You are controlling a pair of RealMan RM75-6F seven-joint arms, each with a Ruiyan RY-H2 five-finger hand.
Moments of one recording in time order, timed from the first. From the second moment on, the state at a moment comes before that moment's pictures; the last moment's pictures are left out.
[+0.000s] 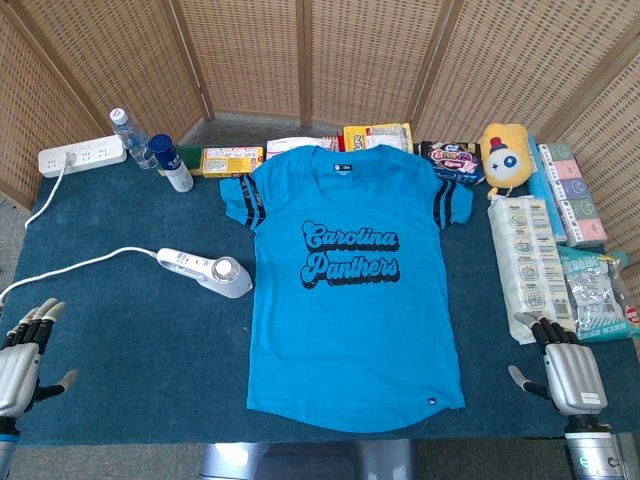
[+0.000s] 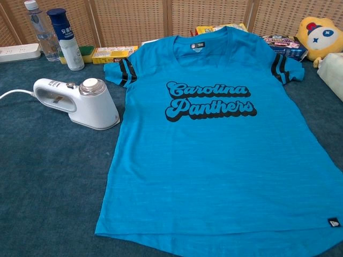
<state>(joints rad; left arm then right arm) -0.02 -1.09 0.01 -1.81 1.40 1.41 0.06 0.05 -1.23 0.03 -1.61 -1.52 1.46 -0.03</state>
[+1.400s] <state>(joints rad) -0.04 -1.02 0.00 -1.84 1.46 1.43 0.03 0.10 -1.27 -0.01 -1.49 -1.67 1.47 0.02</state>
